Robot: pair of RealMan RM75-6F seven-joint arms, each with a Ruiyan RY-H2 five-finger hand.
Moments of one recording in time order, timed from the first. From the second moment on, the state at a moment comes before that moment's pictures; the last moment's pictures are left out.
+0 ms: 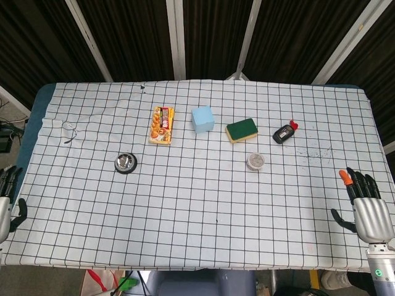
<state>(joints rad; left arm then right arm) -0.06 -1.14 -0.08 -1.71 1.44 1.55 0.21 0.10 -1.13 0.08 -1.56 -1.50 1.47 0.02</state>
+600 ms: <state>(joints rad) -0.37 -1.35 -0.20 -1.42 1.41 1.26 0.22 0.11 -1.13 0.08 -1.56 -1.50 1.46 0.04</state>
